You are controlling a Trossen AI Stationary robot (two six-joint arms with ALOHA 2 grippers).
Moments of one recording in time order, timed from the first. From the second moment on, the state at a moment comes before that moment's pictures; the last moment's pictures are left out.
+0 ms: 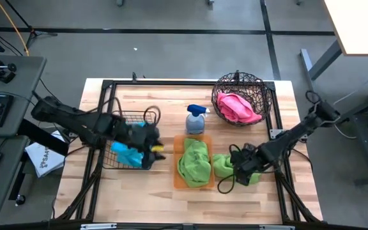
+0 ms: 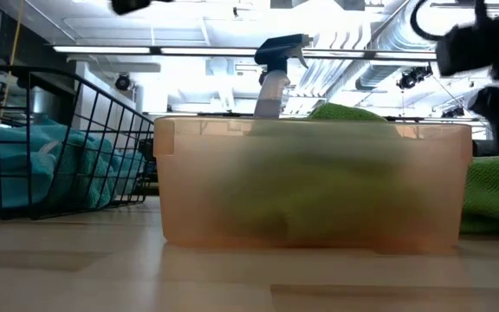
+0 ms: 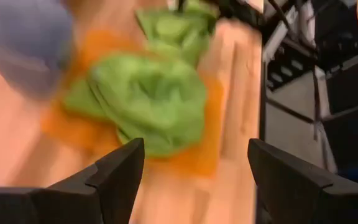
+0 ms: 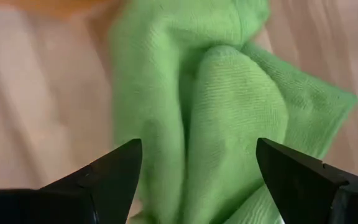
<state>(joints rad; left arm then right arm) -0.28 1.28 1.21 -0.65 -0.10 -0.63 0.57 1.37 0.82 -0.80 0.12 0.90</state>
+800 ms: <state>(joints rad) -0.53 1.06 1.25 -0.76 -0.35 -0.73 0.66 1.36 0.98 -0.90 0.23 1.13</state>
